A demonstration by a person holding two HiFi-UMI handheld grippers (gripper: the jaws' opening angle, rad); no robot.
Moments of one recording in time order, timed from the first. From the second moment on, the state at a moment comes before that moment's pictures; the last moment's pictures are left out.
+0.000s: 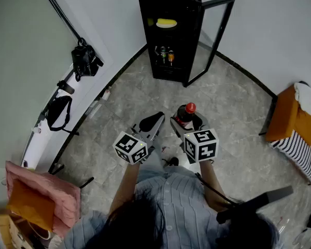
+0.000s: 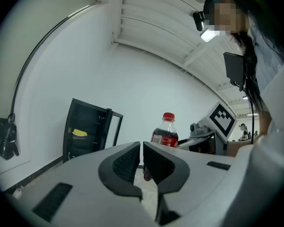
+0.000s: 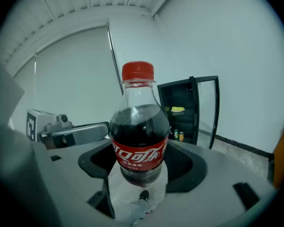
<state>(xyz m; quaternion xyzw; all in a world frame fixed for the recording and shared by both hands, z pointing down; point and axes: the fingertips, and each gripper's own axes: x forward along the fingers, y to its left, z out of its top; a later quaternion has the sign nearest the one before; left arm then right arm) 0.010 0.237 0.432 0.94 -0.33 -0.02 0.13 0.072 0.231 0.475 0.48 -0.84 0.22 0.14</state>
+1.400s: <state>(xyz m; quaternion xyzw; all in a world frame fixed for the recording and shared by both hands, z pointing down) -0.039 0.056 0.425 0.96 -0.27 0.01 0.13 0.018 0.057 0.470 0.51 -0.82 0.25 0.11</state>
